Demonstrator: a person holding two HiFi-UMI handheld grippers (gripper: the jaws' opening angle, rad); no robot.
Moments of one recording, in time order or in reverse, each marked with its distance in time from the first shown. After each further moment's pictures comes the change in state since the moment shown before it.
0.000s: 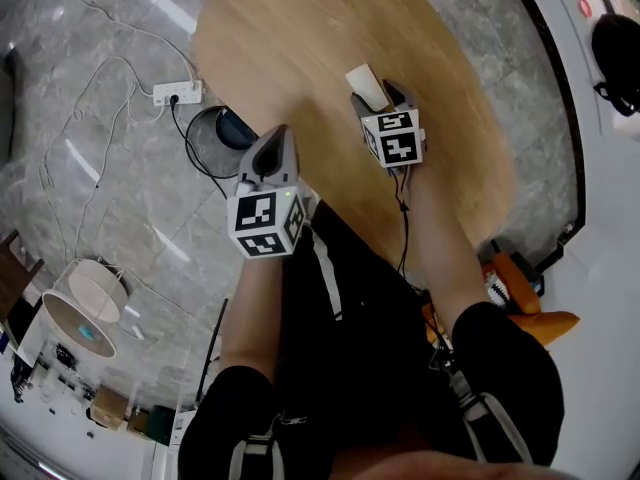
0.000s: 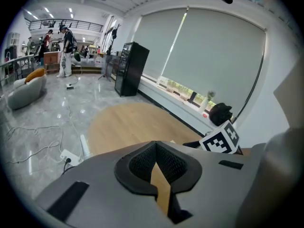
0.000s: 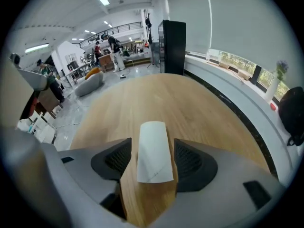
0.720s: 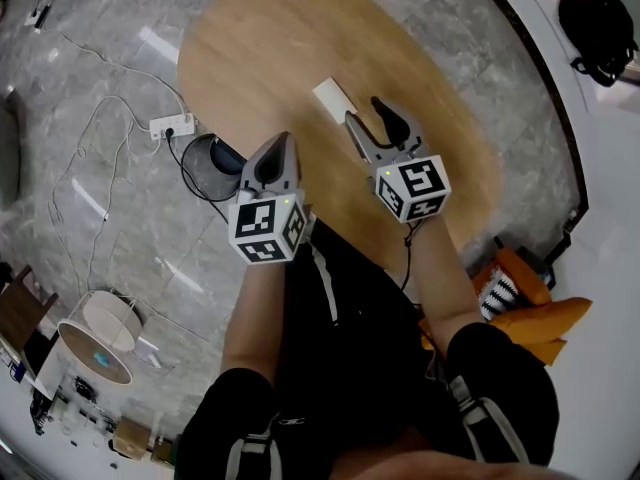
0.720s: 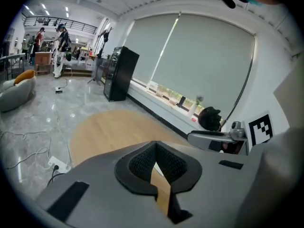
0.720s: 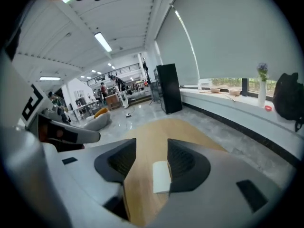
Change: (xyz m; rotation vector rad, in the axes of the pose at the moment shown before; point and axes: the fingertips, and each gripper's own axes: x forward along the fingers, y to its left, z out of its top) left arm -0.001 -0.070 0.033 0.037 -0.055 -0.104; right arm -0.157 -0.006 0.070 0.132 -0.460 0.068
